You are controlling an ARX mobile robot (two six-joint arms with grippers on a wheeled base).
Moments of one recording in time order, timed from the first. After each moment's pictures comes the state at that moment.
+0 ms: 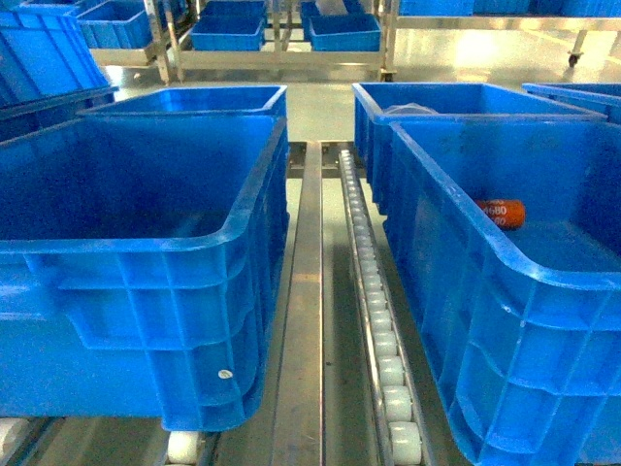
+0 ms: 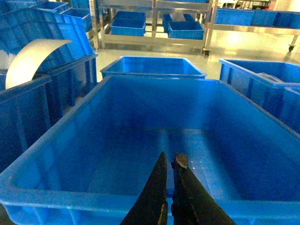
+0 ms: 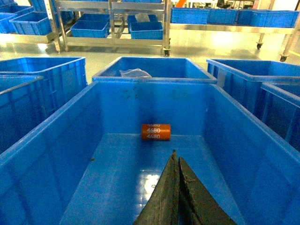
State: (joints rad) left arm 0.00 1.03 0.14 0.87 0.00 -0.02; right arm 0.00 1.09 0.16 0.91 0.01 -0.01
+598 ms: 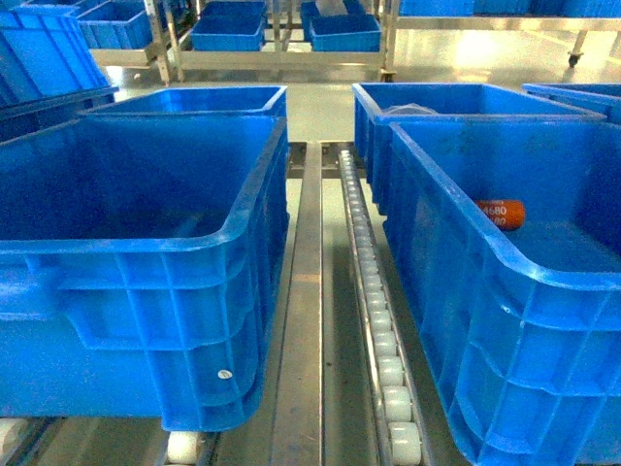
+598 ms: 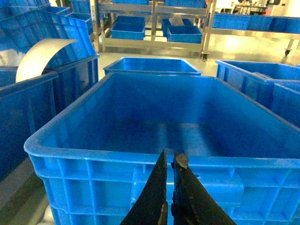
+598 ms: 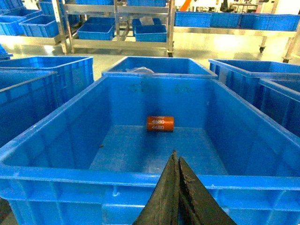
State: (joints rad) left arm 0.00 0.59 0.01 0.58 0.00 -0.02; right arm 0.00 0.64 0.01 0.62 0.00 -0.01
